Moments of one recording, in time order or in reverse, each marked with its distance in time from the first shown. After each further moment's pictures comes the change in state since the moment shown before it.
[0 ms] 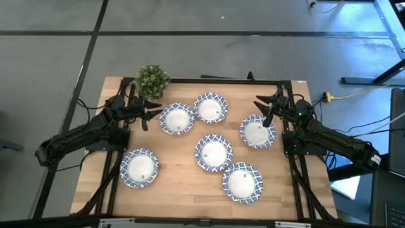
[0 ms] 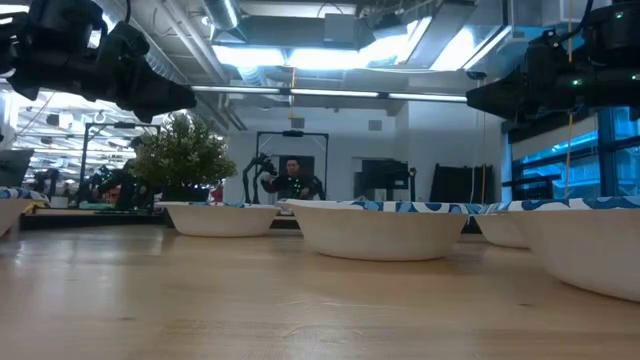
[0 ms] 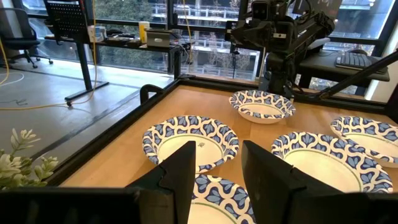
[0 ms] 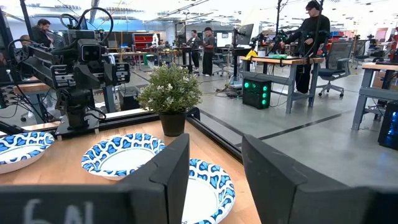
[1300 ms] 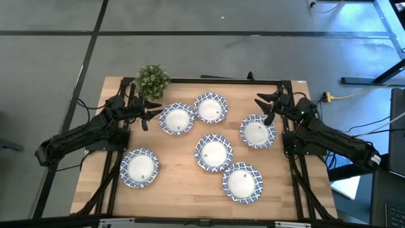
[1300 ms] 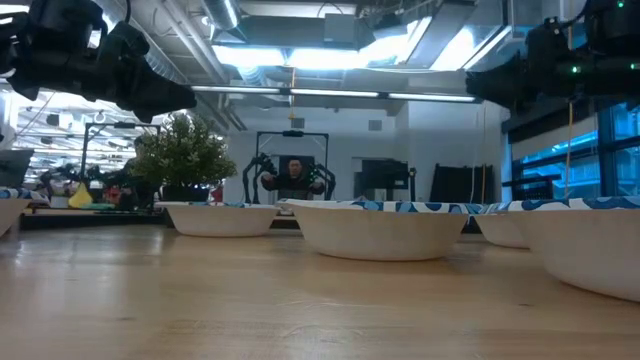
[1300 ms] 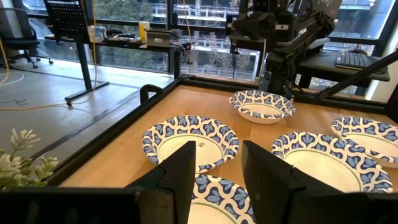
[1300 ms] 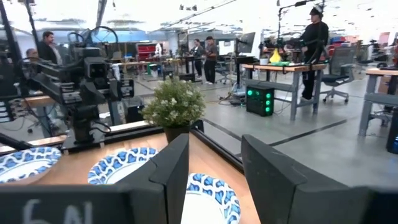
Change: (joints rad) left arm 0.000 0.000 0.000 0.000 0.000 0.000; right arm 0.000 0.001 0.066 -0.030 -0.020 0.029
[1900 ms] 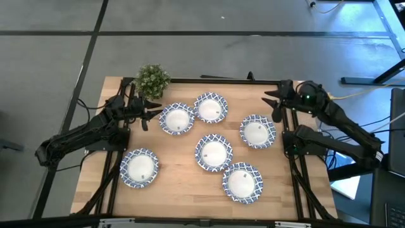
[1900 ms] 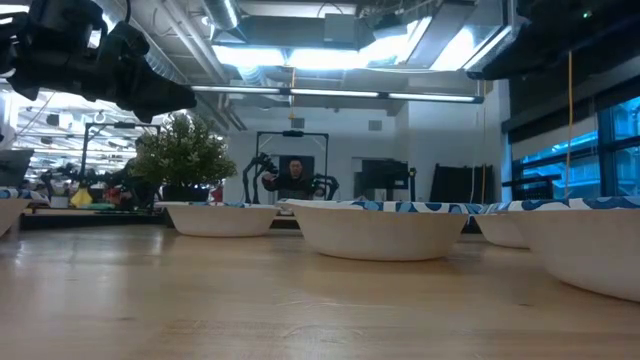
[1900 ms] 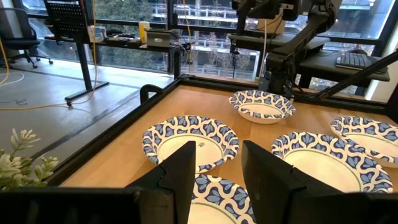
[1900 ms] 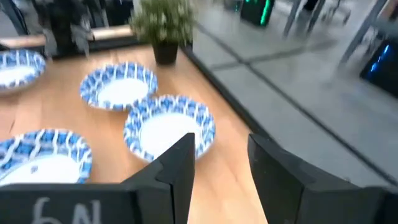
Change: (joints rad) left arm 0.000 0.000 0.000 0.000 0.000 0.000; right arm 0.000 0.110 0.541 -0.922 0.079 -0.212
